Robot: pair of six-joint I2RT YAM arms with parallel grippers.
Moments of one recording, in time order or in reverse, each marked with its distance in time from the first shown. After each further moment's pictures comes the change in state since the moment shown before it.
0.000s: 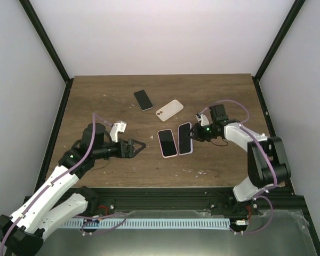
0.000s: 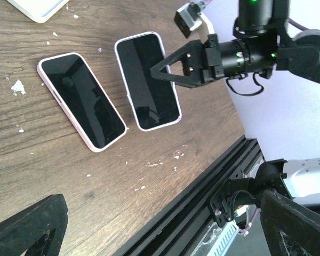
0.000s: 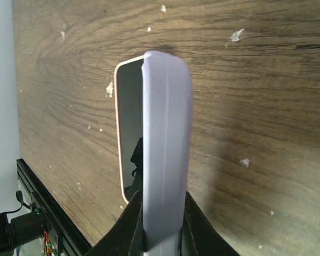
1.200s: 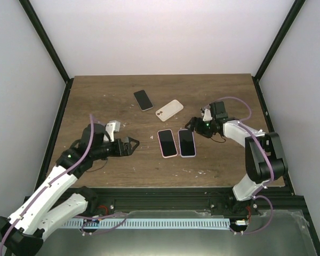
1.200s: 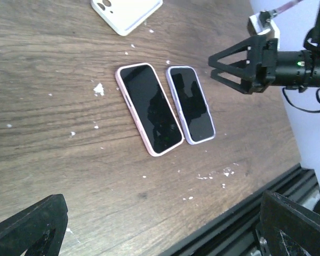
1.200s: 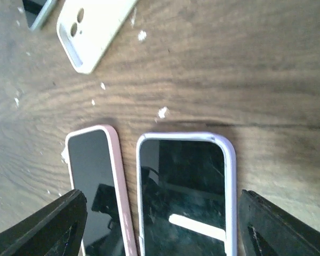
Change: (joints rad) left arm 0.000 -0.018 0.027 -0.127 -0.211 -0.002; right arm -0.012 0.118 0.058 0.072 0.202 0.059
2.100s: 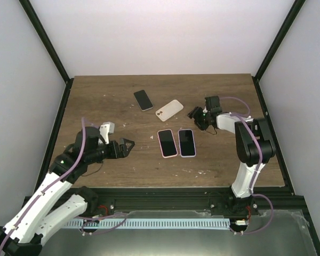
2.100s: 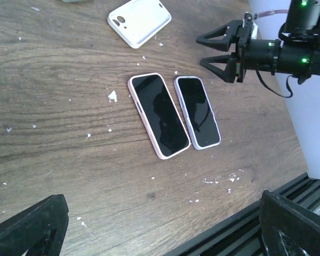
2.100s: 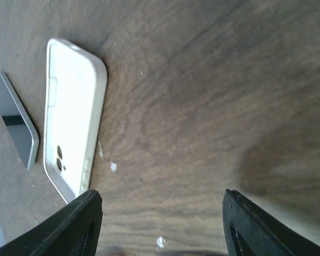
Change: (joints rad) left arm 0.000 -0.072 0.026 -0.087 -0.082 0.001; right arm 0.000 0.213 0.129 0.214 0.158 0.466
